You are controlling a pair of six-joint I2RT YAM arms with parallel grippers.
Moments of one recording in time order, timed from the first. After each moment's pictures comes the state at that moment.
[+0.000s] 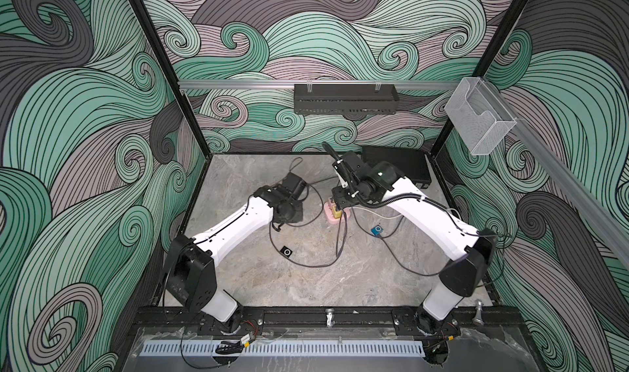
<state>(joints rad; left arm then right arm) -0.50 1.50 1.23 -0.90 -0.16 -0.59 0.77 1.64 1.77 -1.18 0.18 0.35</state>
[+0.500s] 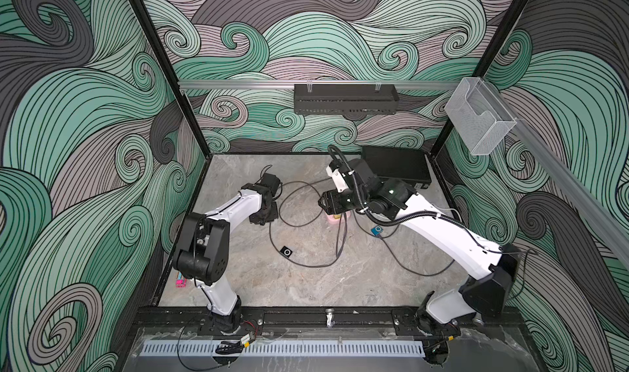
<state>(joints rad) -0.29 1.74 1.16 -0.79 -0.20 -0.47 0.82 1.57 1.57 -0.83 -0.06 0.40</state>
